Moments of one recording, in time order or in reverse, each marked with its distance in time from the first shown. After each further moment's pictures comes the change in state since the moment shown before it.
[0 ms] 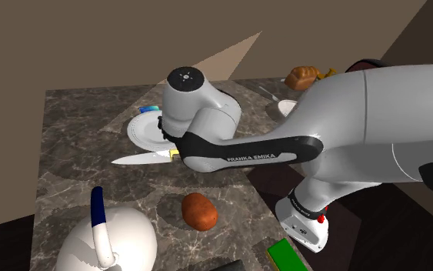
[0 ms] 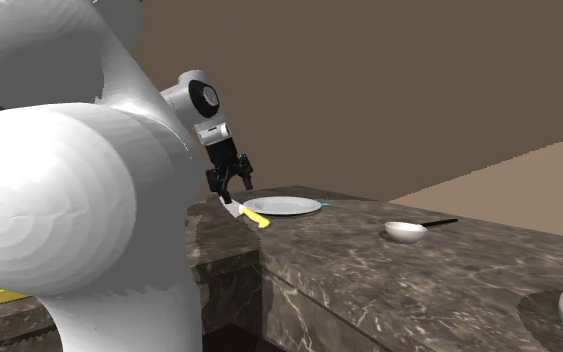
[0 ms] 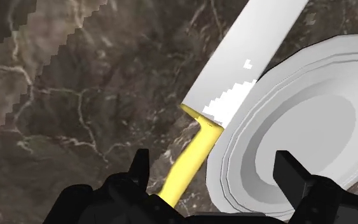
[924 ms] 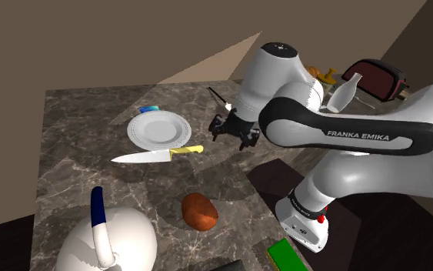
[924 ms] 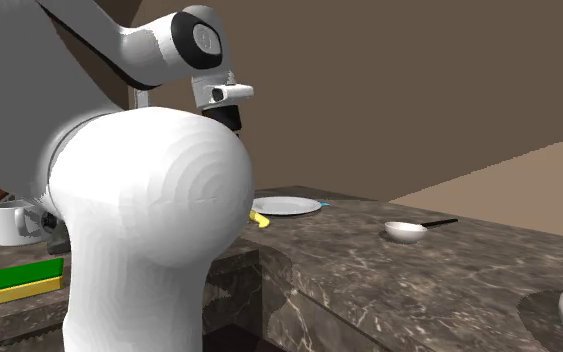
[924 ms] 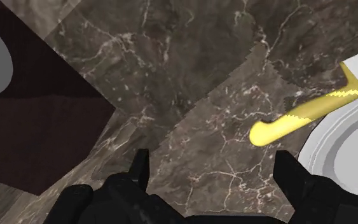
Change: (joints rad) arm 0.745 -0.303 -0.826 -0.391 0.099 -0.270 -0.765
